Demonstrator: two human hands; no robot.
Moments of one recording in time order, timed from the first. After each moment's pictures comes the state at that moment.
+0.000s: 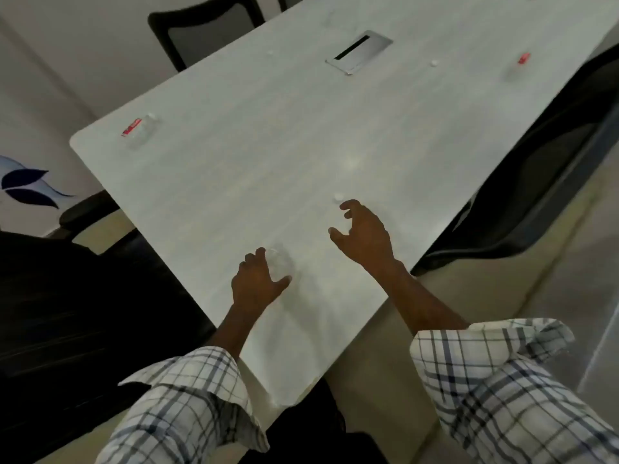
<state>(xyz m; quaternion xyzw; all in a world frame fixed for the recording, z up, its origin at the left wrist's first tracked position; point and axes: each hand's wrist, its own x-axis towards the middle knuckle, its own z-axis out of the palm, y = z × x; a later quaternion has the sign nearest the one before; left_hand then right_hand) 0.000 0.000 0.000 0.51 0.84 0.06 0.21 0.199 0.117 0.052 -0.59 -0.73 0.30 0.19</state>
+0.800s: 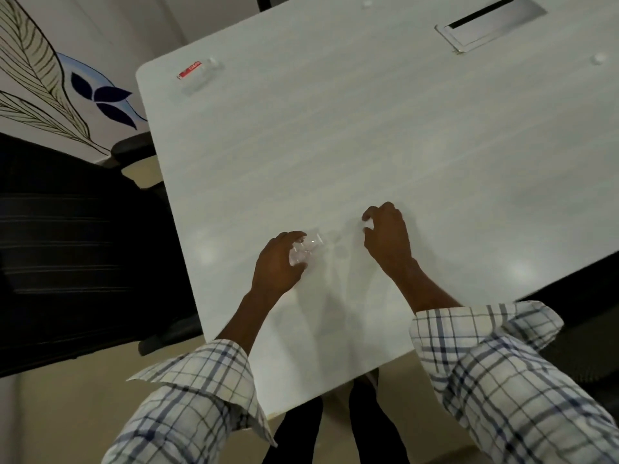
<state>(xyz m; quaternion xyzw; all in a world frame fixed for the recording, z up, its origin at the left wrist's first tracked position) 0.018 0.080 -0.047 0.41 0.84 0.27 0.22 0.174 0.263 -0.066 -0.46 -0.83 0.30 0.11</state>
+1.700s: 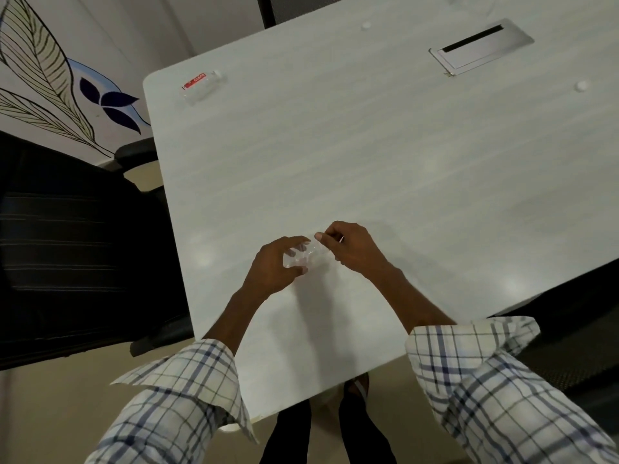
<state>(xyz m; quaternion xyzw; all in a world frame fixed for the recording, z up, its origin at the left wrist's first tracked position) 0.023 0.097 -0.018 0.40 0.81 0.30 0.31 0.159 0.249 -0.023 -0.35 -0.78 0.51 0.05</state>
